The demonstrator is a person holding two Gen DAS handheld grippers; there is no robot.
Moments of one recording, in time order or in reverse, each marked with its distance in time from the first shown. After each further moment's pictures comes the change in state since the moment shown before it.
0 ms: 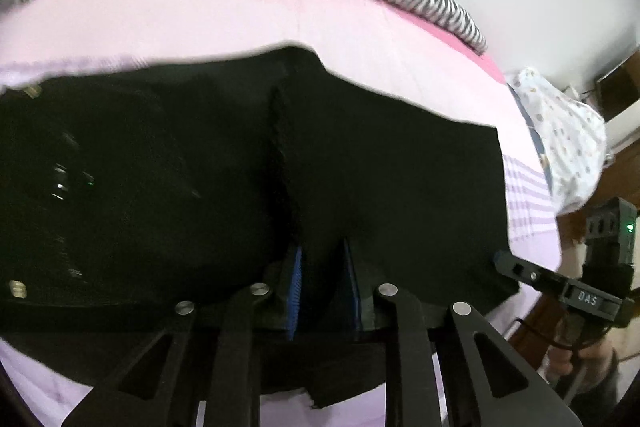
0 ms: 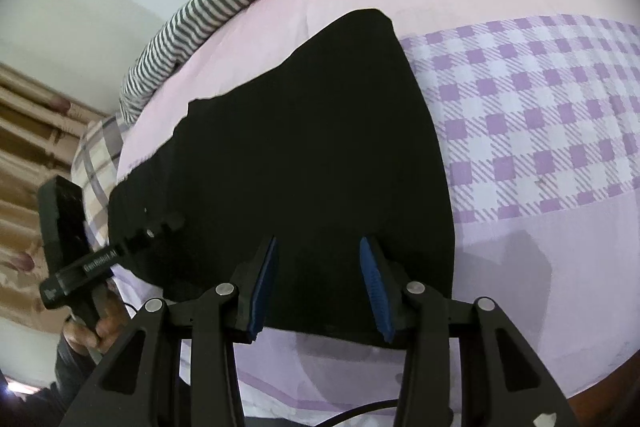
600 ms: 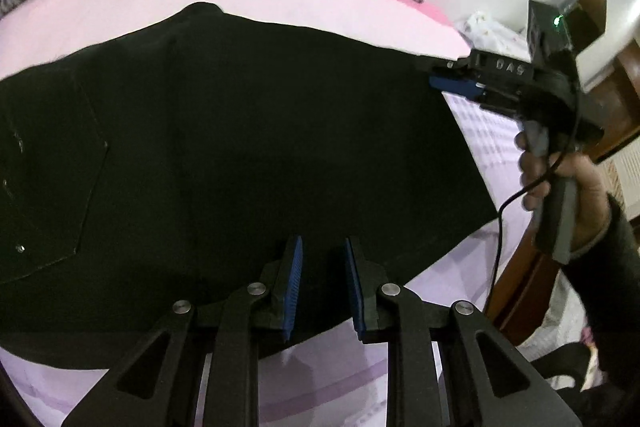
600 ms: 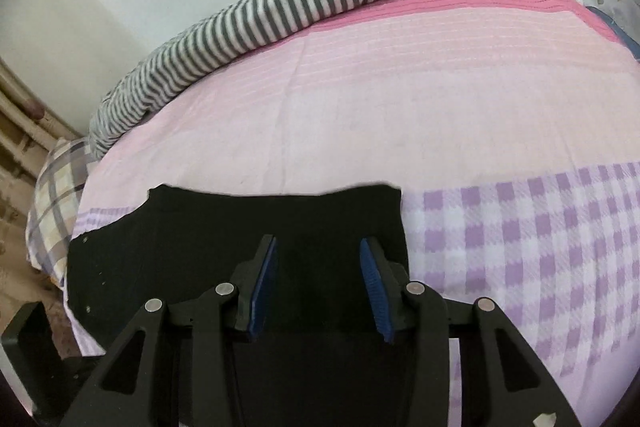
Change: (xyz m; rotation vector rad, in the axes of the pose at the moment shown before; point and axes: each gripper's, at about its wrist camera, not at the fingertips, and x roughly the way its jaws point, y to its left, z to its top) left arm 0.025 -0.029 -0.038 0.159 0.092 -0.127; right arm 0.017 -0.003 0.095 -0.072 -0.164 -0.133
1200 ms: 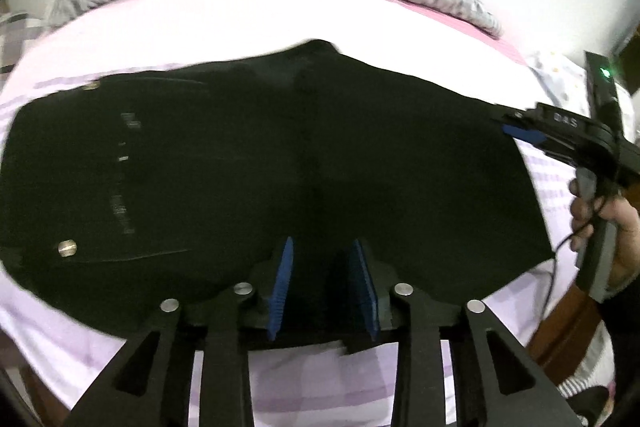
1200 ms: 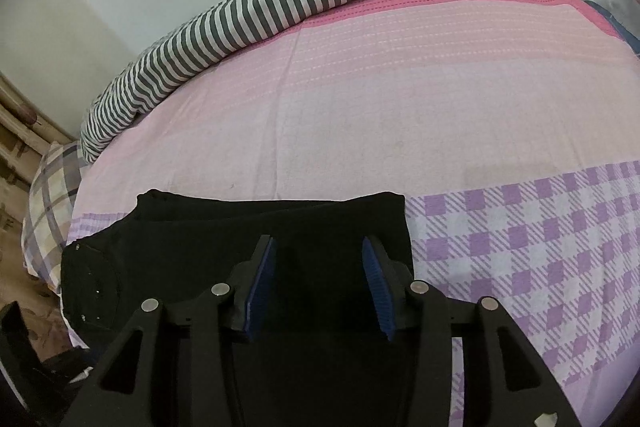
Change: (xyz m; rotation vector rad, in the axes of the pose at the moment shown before) left arm -0.039 0.032 -0.018 -0.102 -0.120 0.299; right arm 0.007 0.006 0.000 0.006 0.009 -0.028
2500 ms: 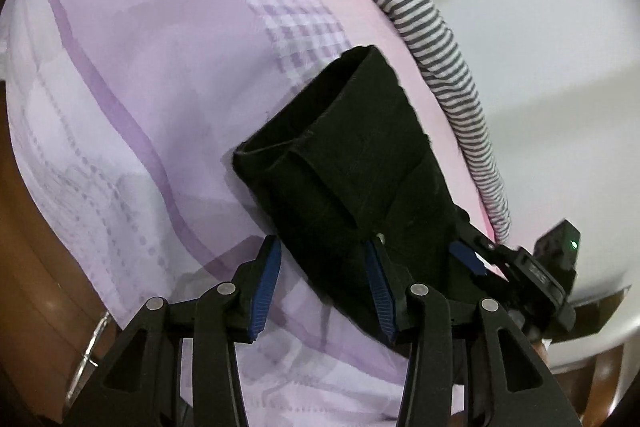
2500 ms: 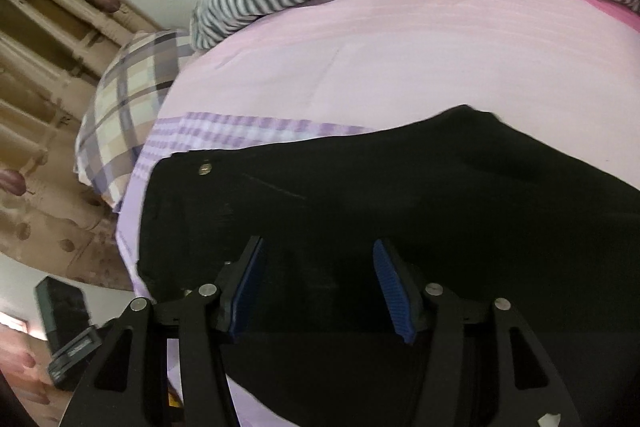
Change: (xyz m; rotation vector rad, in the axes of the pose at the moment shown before) left arm -0.045 0.227 -0.086 -0.804 -0.229 -0.243; right arm 0.069 0.235 -0.041 -0.259 0.240 0.291
